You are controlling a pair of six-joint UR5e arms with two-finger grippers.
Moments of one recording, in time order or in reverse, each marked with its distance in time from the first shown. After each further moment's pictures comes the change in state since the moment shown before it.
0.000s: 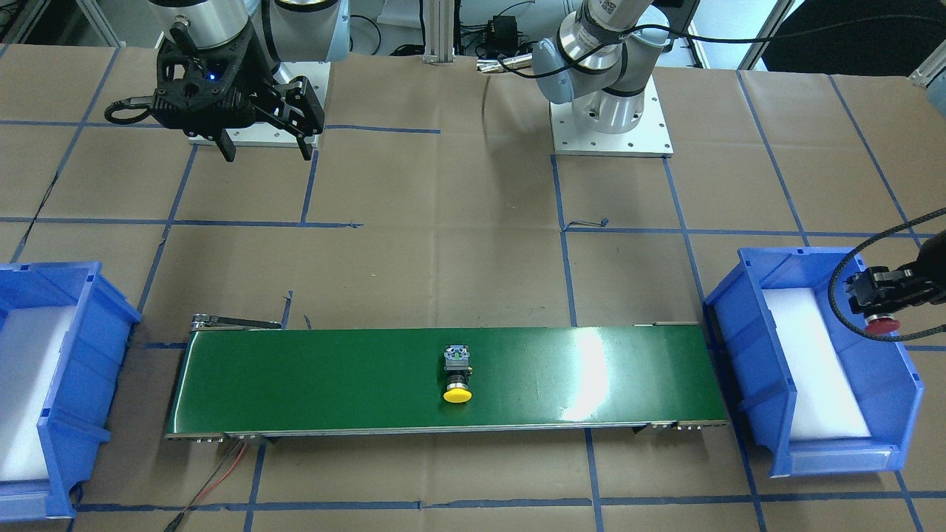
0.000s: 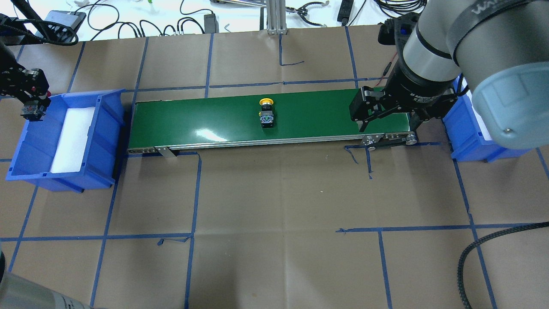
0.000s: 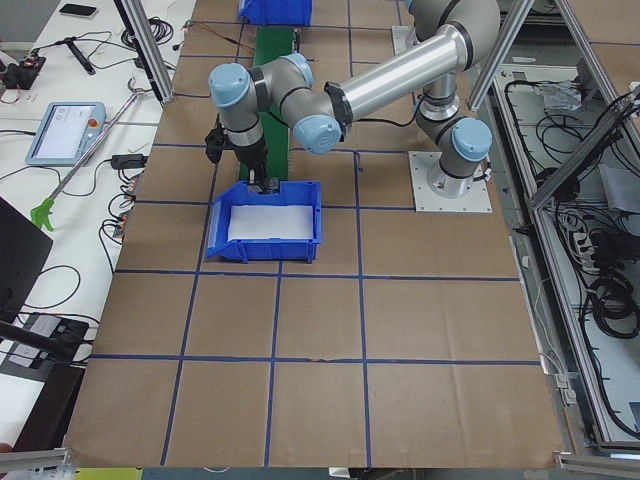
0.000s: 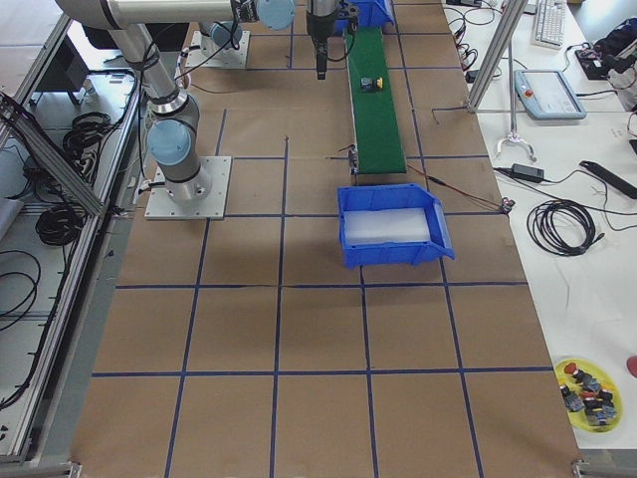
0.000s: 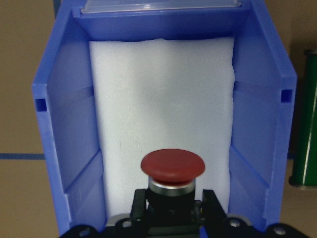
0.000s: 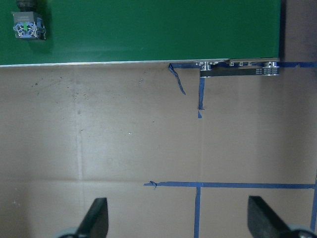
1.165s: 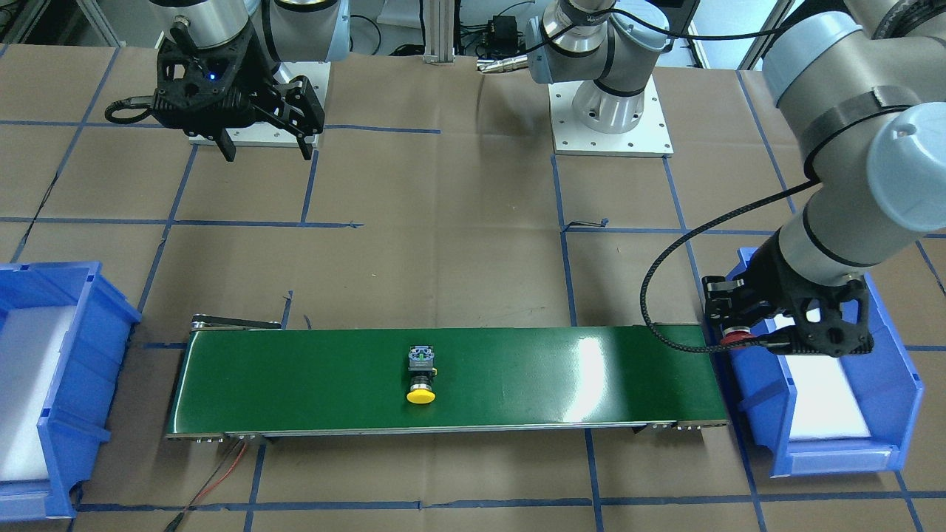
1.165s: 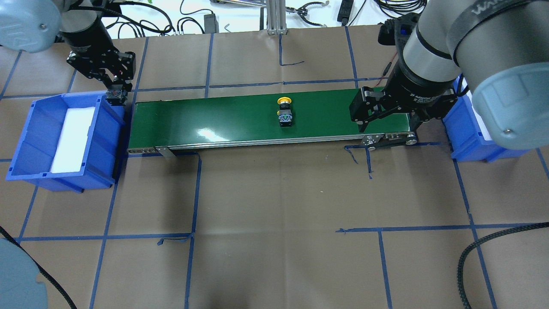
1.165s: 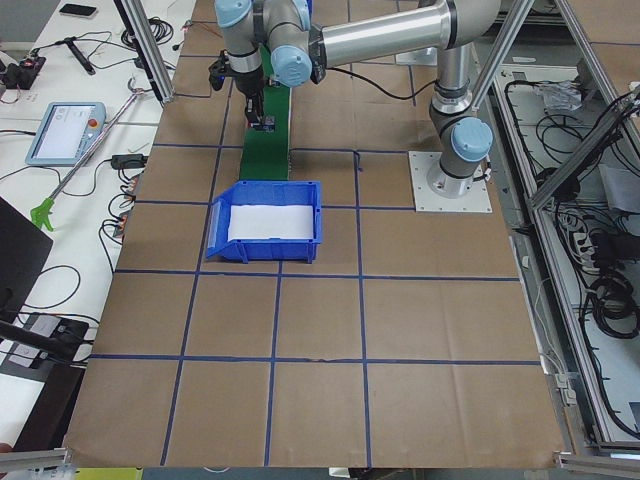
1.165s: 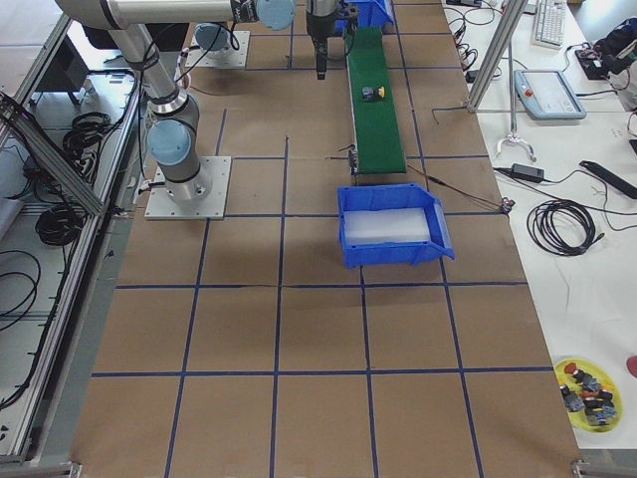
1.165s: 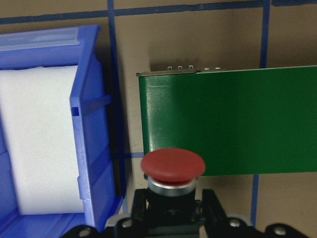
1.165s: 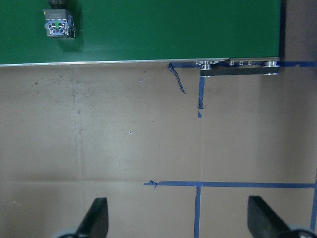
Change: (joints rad) left arm -0.325 0.014 -0.023 0.000 -0.001 -0.317; right arm 0.000 -0.001 0.001 0.001 0.000 0.000
